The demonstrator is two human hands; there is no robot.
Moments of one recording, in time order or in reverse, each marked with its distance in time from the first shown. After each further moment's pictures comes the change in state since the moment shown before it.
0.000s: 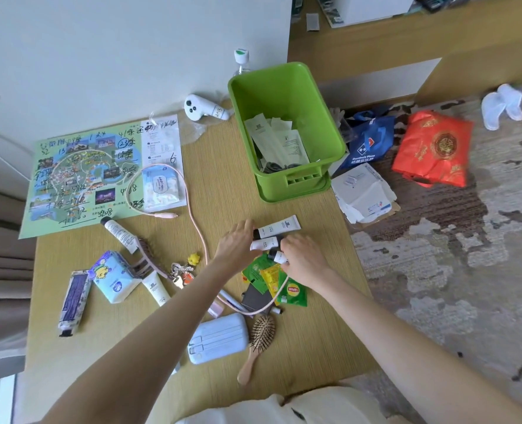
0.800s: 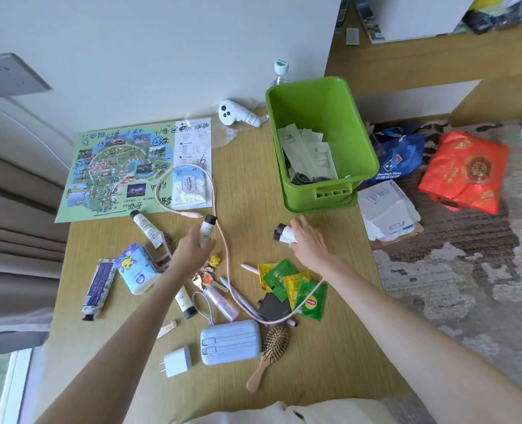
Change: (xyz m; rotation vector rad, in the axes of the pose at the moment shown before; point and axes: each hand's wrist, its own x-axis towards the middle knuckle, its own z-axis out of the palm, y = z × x) left_hand -0.055 -0.098 -0.050 -0.517 0.155 -0.439; right_hand 0.060 -0.003 -0.008 0.152 0.039 0.060
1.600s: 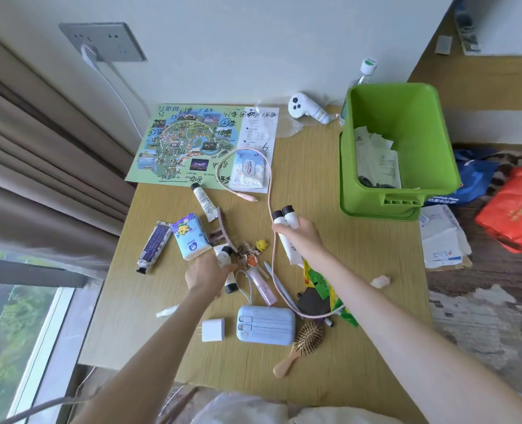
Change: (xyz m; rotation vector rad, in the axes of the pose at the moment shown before) left_hand -0.072 -0.065 0.000 0.312 0.137 -0.455; right_hand 0.016 -0.121 0.011 0.975 -0.146 0.274
